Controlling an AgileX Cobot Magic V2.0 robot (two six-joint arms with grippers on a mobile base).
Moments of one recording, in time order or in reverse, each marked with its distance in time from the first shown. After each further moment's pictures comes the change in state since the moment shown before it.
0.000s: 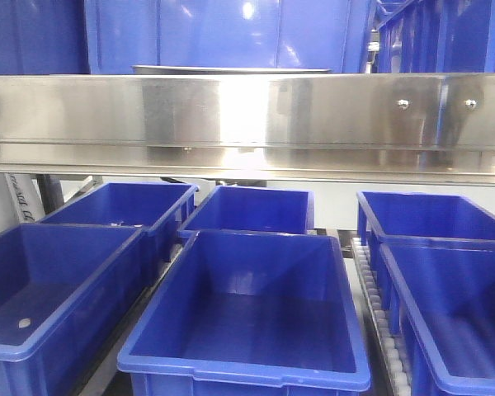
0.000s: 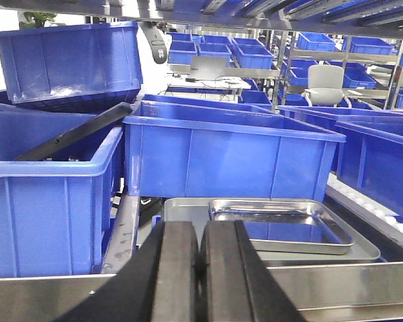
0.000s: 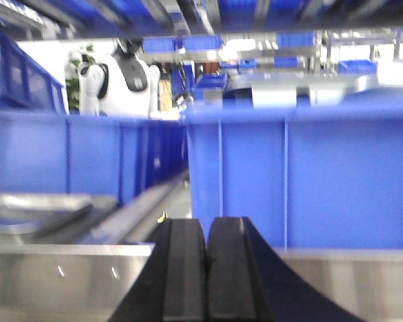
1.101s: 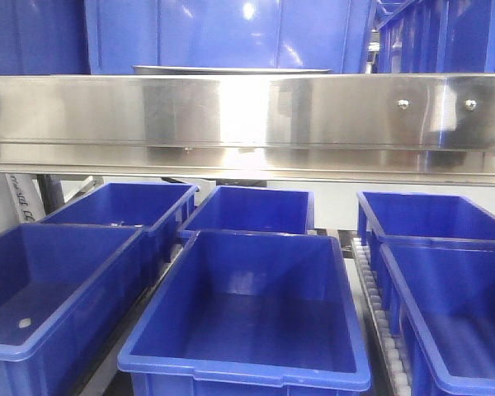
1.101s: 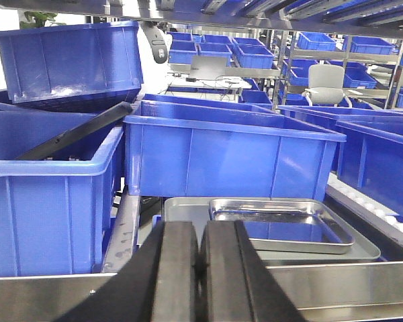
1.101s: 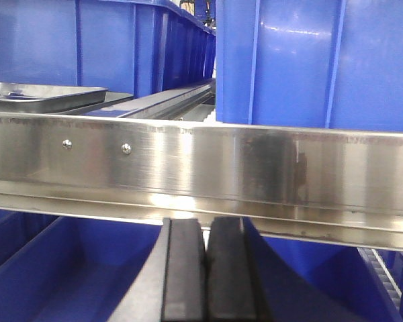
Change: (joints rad) left arm 0.000 0.000 0.000 0.000 0.000 0.000; right arm 0.084 0.002 0.188 -0.039 -0.029 -0.002
